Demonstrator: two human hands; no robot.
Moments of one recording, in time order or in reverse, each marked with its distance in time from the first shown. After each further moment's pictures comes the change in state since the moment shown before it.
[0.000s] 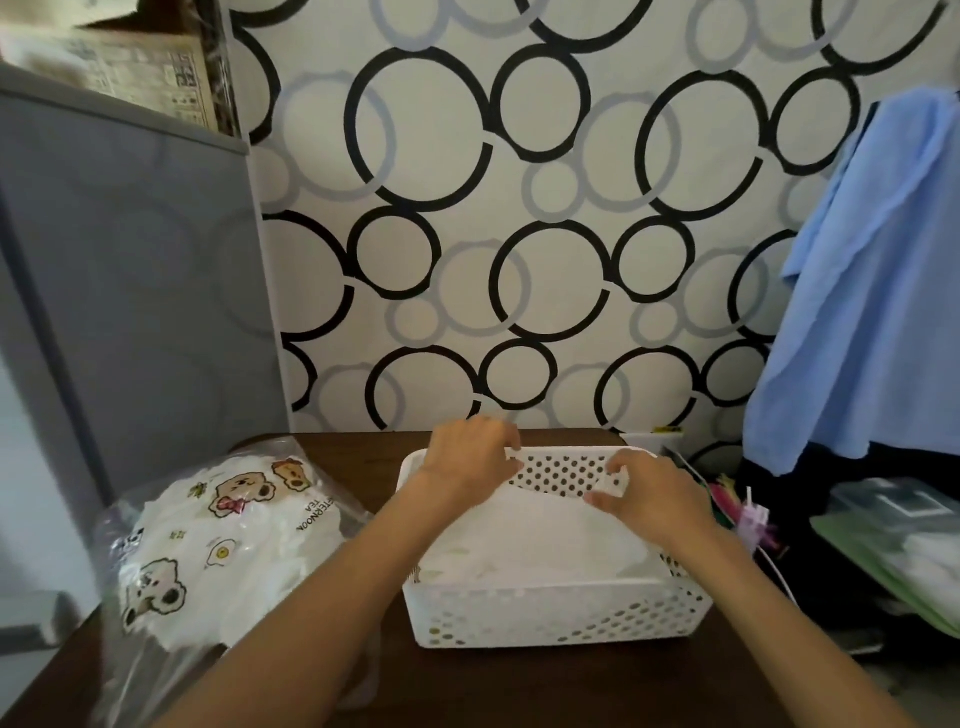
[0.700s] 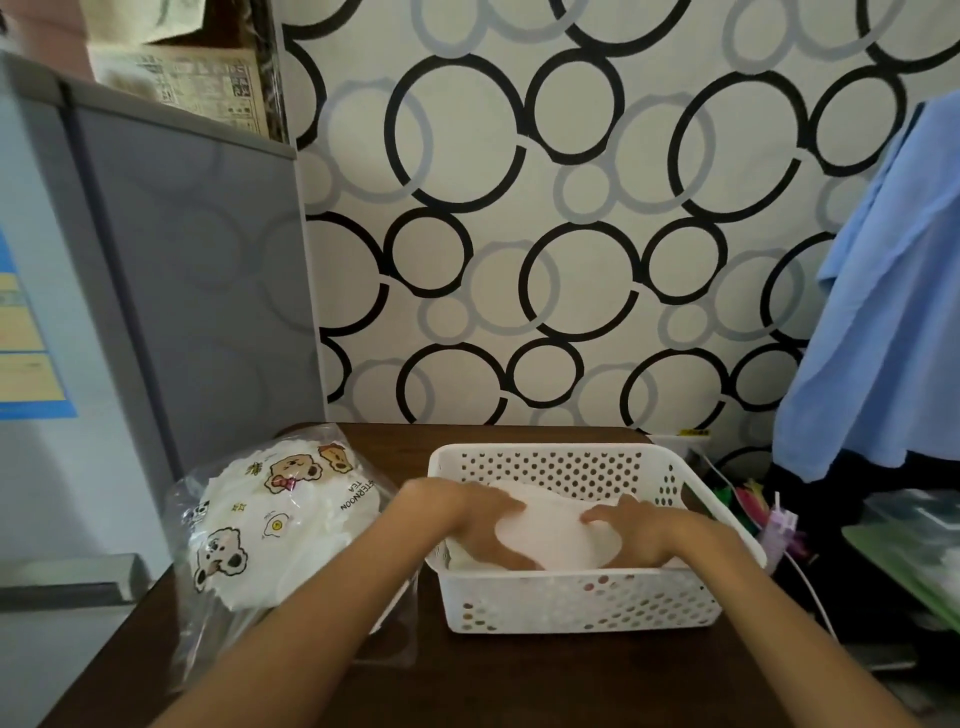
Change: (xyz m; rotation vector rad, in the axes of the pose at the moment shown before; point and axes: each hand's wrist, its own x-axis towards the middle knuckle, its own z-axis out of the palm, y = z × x) left_hand -0.055 -0.003 -0.022 0.073 -0.754 -0.037; right_hand 0.001 -0.014 0.015 -0.251 -0.676 -0.184
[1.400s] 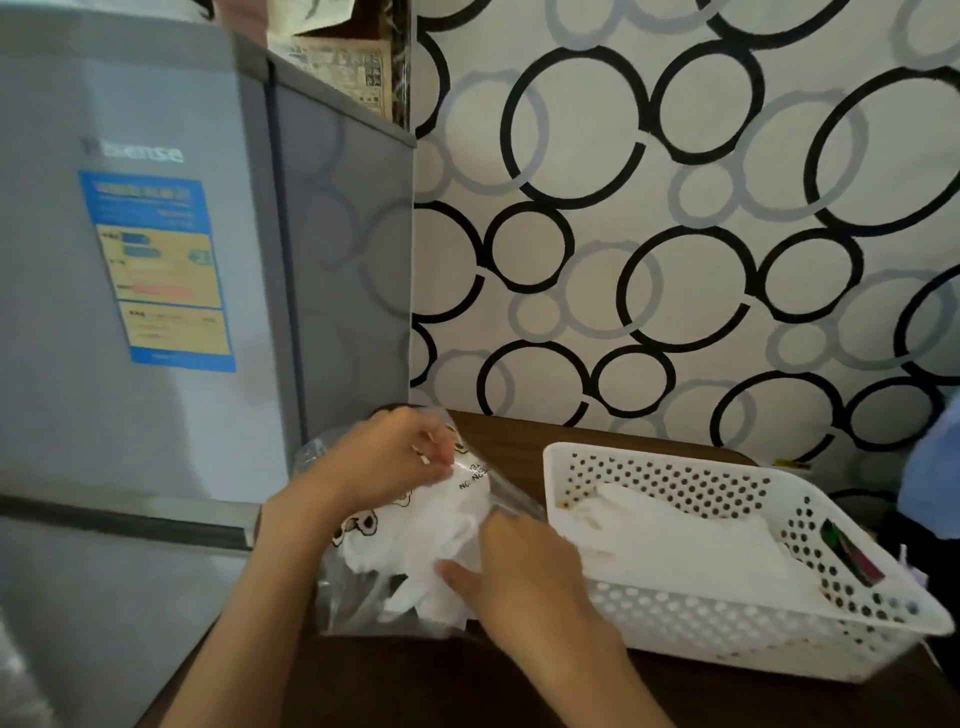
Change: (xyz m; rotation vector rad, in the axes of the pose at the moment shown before) left_hand -0.111 -0.128 0.032 -0.567 0.710 -0.130; right_hand -0.060 -0.218 0.032 0.196 0.410 -0.289
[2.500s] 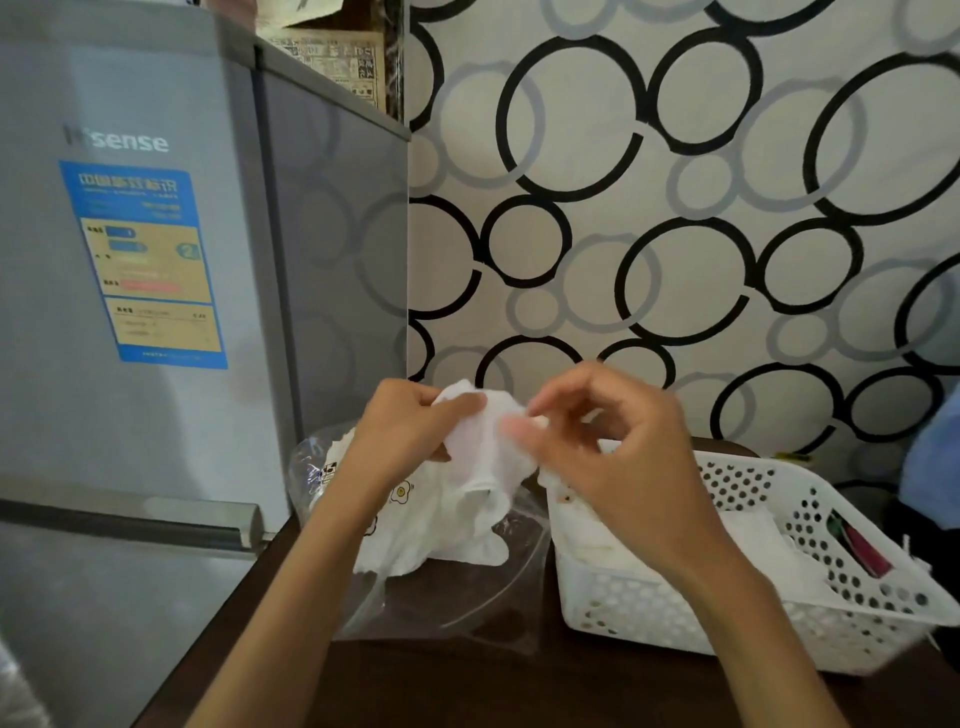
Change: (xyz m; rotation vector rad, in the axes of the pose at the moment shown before) left_hand 0.006 0.035 0.009 -0.545 0.330 -0.203; right_hand -0.011 0.031 -0.066 0.737 0.537 -0.501
